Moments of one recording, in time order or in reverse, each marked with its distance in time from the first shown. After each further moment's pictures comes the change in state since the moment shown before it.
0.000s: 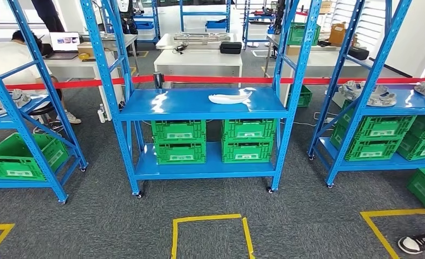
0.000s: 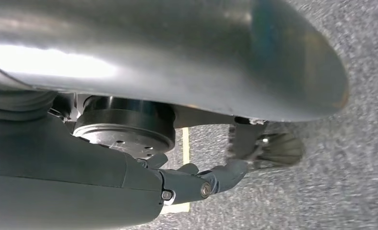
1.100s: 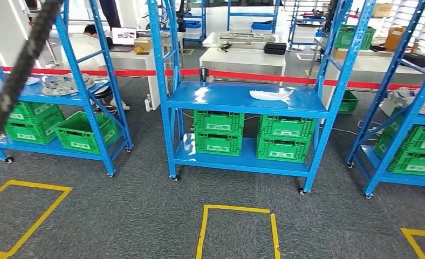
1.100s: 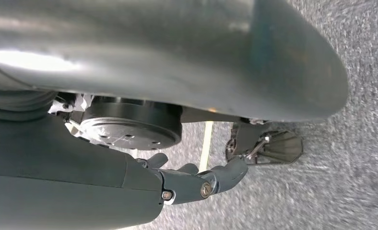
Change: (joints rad) left arm 0.028 0.007 0.080 0.051 0.056 -0.107 -0.068; right arm 0.017 0.005 -0.003 -0.001 0.066 0.057 0.000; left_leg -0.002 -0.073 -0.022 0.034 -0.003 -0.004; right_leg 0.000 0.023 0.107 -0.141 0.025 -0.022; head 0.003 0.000
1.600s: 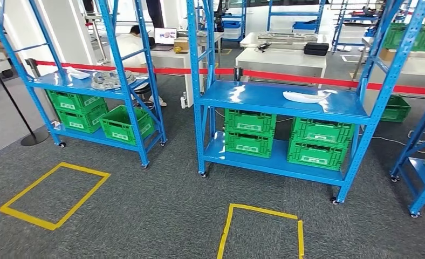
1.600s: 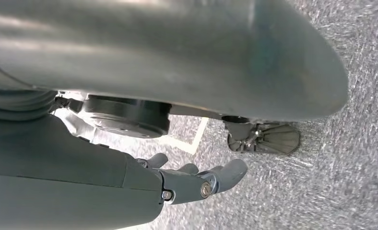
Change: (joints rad) left arm 0.082 0.011 -0.001 -0.072 0.040 0.045 -0.047; right arm -0.023 -0.012 0.048 0.000 0.050 0.019 0.000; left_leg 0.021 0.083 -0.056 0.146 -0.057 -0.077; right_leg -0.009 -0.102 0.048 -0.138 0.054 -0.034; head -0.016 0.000
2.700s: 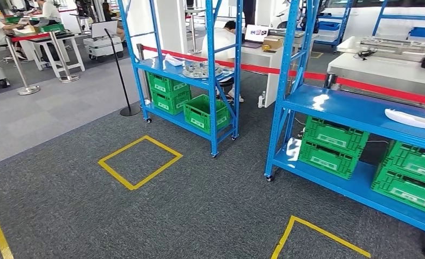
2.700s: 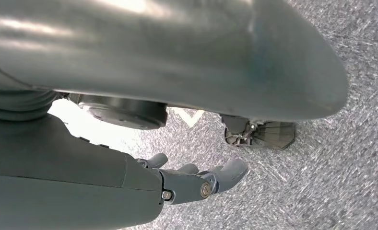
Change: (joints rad) left arm -0.017 -0.037 -0.015 -0.021 0.012 0.064 0.077; right arm -0.005 -0.022 0.015 -0.002 -0.006 0.007 0.000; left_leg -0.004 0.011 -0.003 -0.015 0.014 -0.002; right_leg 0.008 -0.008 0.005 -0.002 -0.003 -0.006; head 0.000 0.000
